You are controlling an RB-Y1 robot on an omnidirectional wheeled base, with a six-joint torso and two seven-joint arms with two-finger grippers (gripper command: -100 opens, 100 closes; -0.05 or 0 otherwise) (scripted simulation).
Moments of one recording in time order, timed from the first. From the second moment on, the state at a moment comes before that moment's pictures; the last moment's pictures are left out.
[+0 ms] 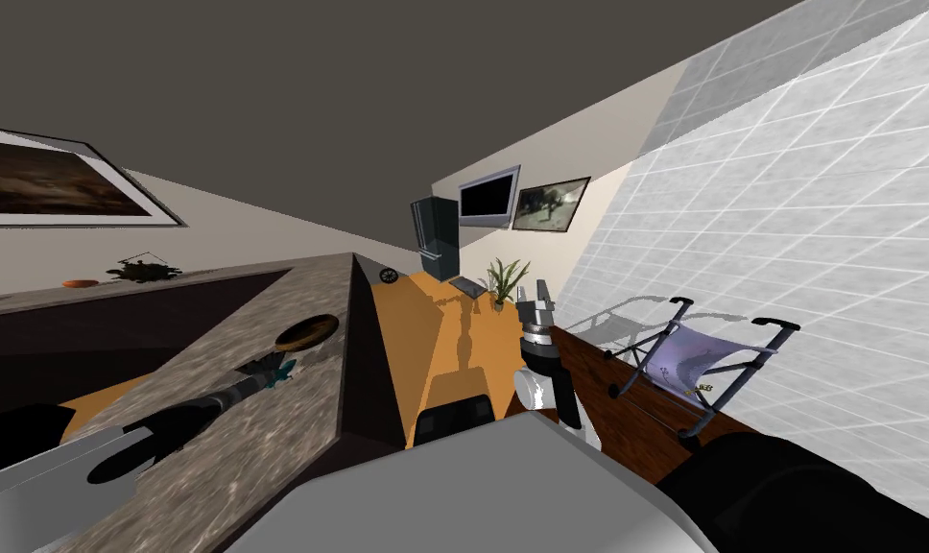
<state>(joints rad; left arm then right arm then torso) 0.45 1.44 -0.20 -1.61 0.08 0.39 0.12 0.53 0.04 0.05 -2.33 -0.12 -0.50 0.05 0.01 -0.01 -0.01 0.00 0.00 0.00</state>
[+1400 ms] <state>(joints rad) 0.45 1.65 -0.16 -1.63 0.21 0.32 0.16 0.53 0.04 0.05 -2.33 -0.12 -0.50 0.05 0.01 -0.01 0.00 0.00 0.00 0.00</state>
